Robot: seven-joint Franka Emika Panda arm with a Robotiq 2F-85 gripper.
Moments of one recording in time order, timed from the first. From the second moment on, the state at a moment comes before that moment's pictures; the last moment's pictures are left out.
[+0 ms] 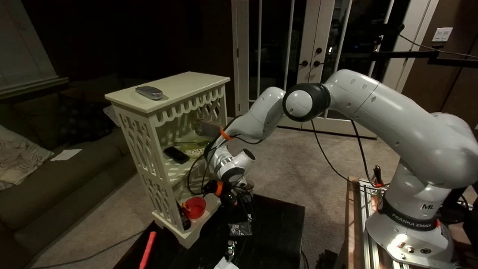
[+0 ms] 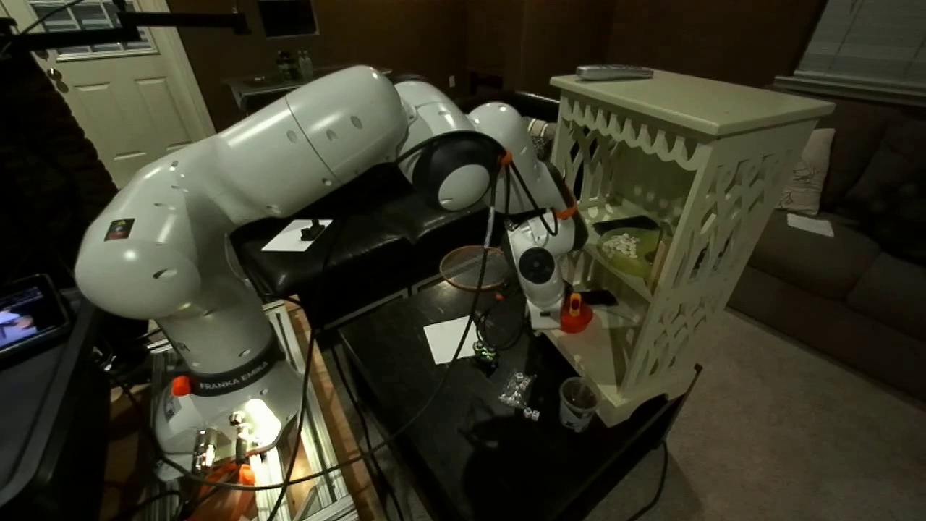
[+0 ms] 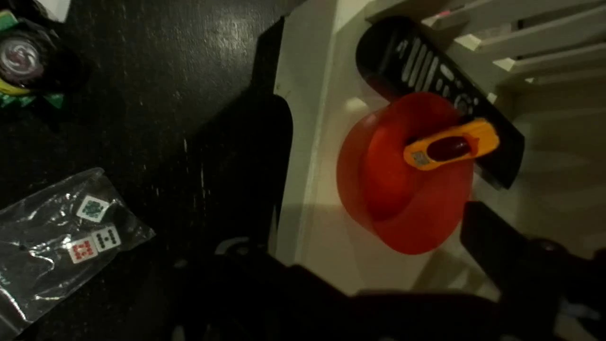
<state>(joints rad) -0.20 1.16 0.31 -1.50 1.80 3.10 -0.48</state>
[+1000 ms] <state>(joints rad) -0.15 1.27 0.28 -1.36 1.84 3.13 -0.49</state>
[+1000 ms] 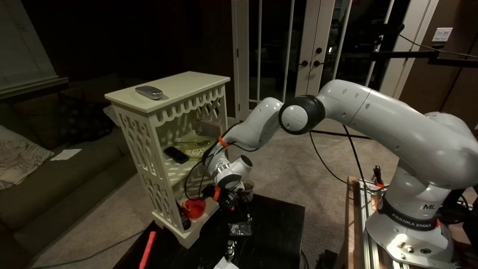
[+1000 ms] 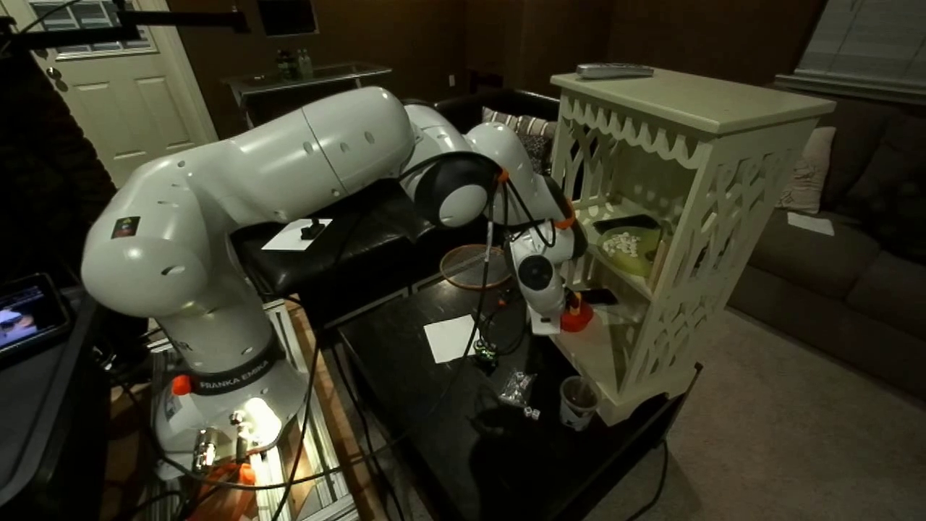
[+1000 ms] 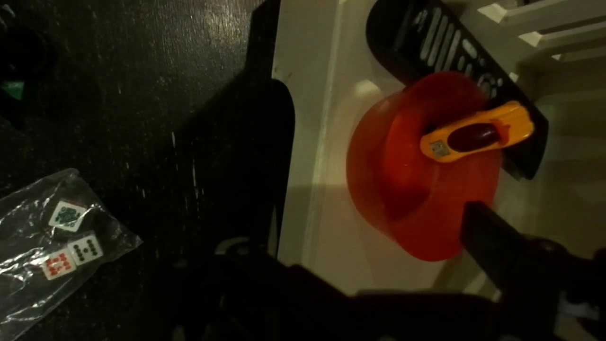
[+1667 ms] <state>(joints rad) -0.11 1.30 0.26 -1.27 1.90 3.10 -0.52</state>
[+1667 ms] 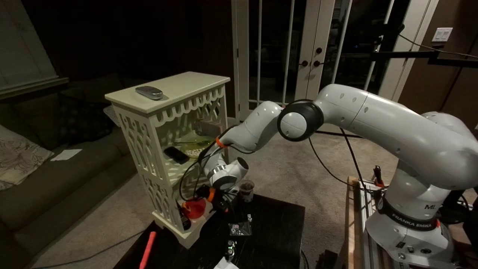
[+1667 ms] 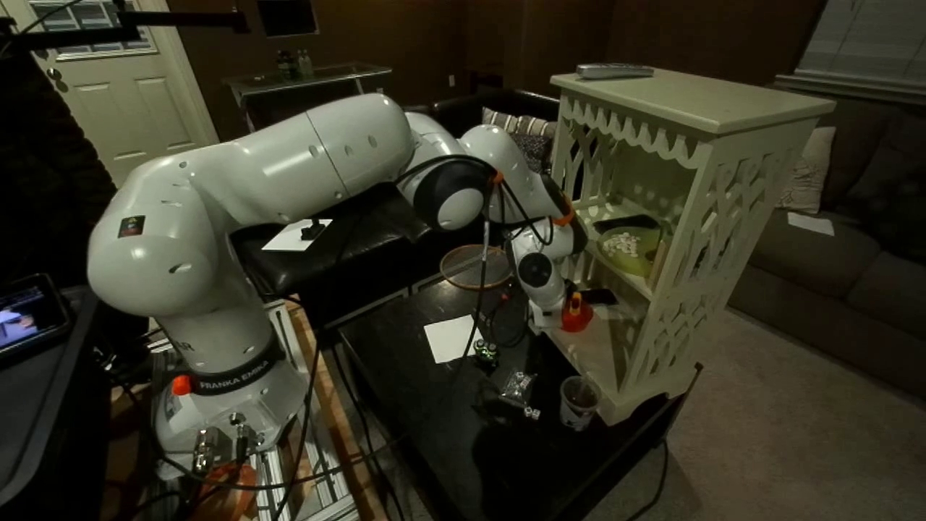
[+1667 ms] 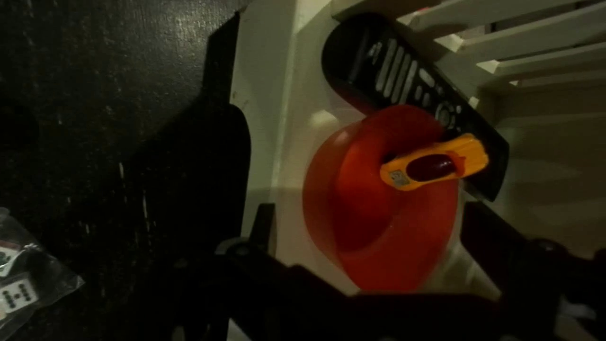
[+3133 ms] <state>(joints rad) 0.04 1.48 0.09 -0.99 2.00 3.21 -0.52</state>
